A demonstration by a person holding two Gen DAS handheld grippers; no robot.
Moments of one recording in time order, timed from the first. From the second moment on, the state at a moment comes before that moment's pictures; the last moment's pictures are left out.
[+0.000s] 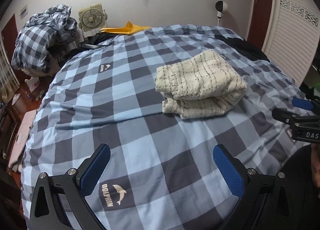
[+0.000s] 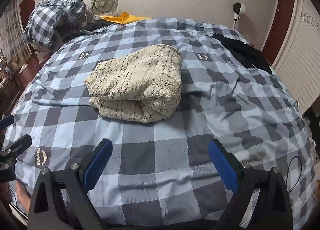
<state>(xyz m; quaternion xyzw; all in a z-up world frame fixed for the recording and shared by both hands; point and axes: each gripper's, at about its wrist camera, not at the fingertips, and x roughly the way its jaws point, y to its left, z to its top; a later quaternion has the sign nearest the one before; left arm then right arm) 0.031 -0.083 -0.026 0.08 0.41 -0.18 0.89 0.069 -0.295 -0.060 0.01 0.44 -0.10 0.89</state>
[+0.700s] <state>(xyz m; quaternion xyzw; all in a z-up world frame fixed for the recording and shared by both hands) 0.030 -0.076 -0.018 0.07 0.41 -0.18 0.89 0.067 -0.285 -0.059 -0.02 0.44 -0.11 0.89</state>
